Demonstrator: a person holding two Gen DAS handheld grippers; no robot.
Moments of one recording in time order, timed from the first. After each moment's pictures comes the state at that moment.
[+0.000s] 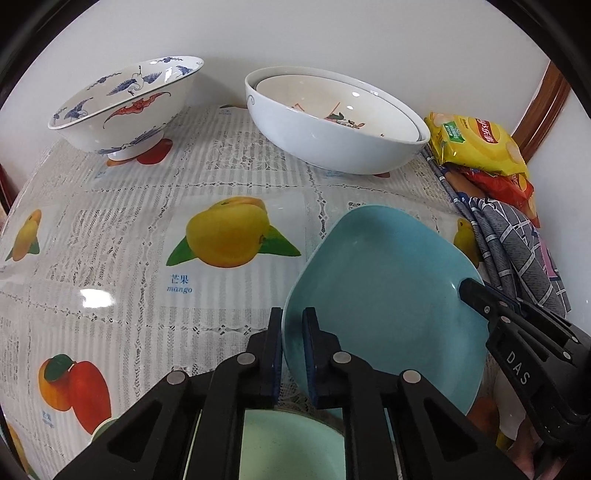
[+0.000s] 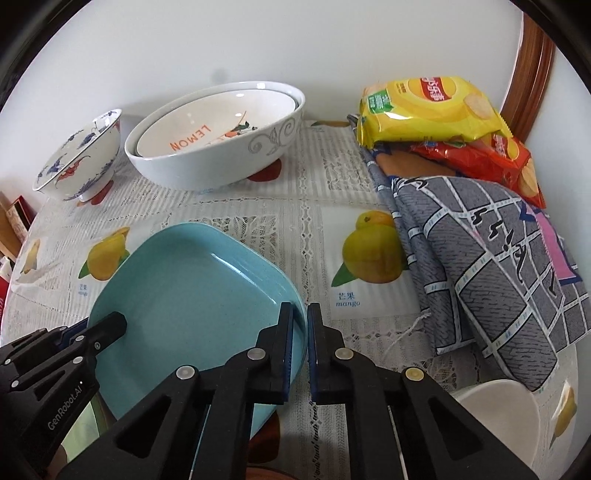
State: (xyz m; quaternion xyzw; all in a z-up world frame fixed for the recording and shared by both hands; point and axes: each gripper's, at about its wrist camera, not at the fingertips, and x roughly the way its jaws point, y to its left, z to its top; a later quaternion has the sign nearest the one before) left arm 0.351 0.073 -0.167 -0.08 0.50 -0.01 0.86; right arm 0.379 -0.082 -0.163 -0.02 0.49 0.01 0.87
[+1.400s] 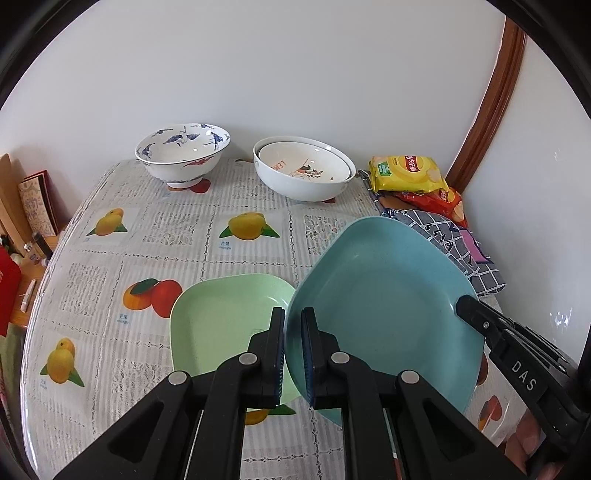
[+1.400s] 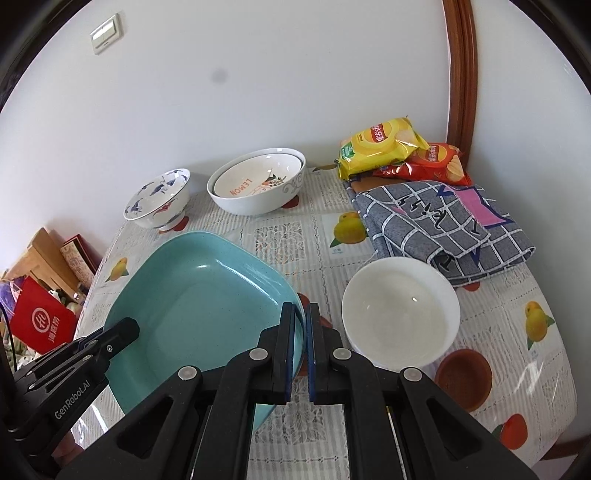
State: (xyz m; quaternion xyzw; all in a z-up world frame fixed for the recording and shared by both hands) left arm 0.192 0.071 -0.057 -0.09 0.43 -0.02 0.90; right arm 0.213 -0.103 -0.055 0.07 0.42 0.03 0.90
